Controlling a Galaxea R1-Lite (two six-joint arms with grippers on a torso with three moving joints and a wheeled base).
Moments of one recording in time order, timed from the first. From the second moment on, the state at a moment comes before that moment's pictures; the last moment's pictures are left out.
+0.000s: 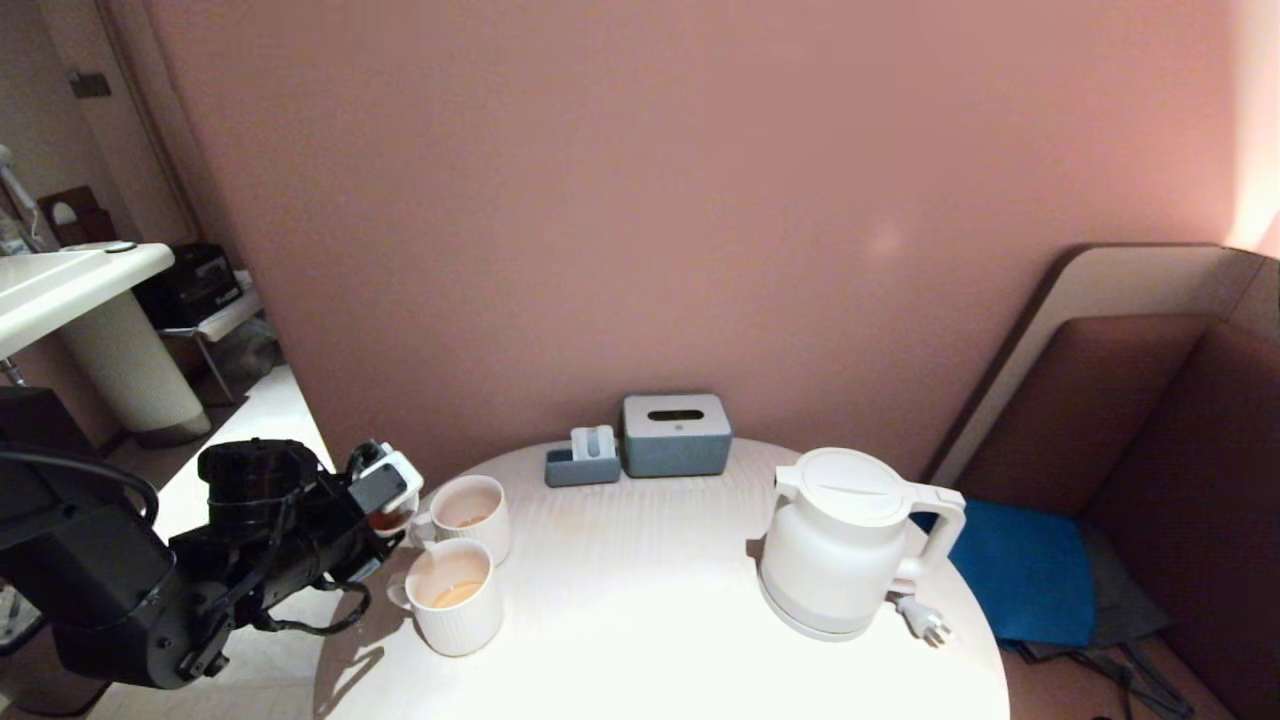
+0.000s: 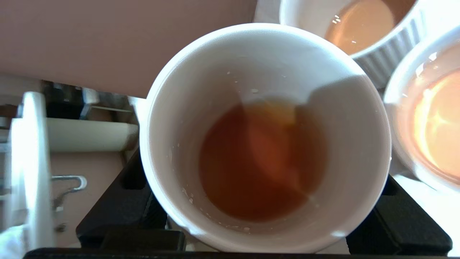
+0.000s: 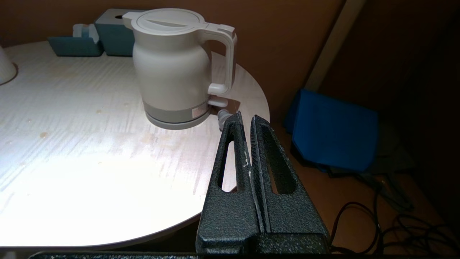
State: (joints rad) left arm -0.08 2.00 -0.54 -1.01 0.04 0.85; right arm -0.01 0.00 -0.03 0.08 0.01 -0.01
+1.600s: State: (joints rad) left arm -0.16 1.99 -0.54 -1.02 0.17 1.11; right arm -0.01 0.00 -0.03 0.08 0.01 -0.01
